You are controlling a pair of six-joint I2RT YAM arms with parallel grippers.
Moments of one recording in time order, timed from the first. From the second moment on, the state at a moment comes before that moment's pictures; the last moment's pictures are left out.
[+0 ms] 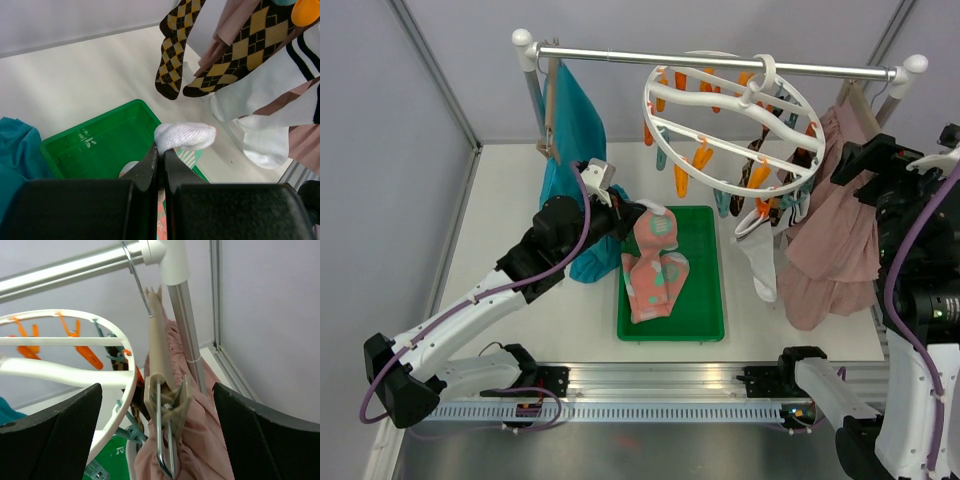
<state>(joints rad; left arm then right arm) -0.79 1.08 1.01 -0.02 -0.05 -0.32 0.02 0.89 1.61 -0.67 0.26 0.23</state>
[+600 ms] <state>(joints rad) -0.79 1.08 1.01 -0.02 -0.05 -0.32 0.02 0.81 1.74 -0.70 -0.21 0.30</state>
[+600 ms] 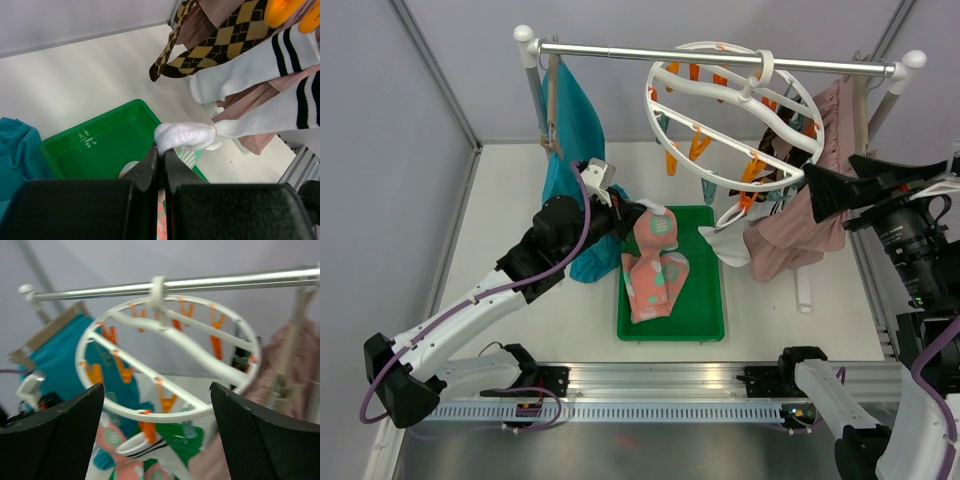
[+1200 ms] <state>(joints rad) -0.79 1.12 1.01 -0.03 -0.05 -0.32 -0.08 0.93 1.71 -0.39 -0.78 0.65</state>
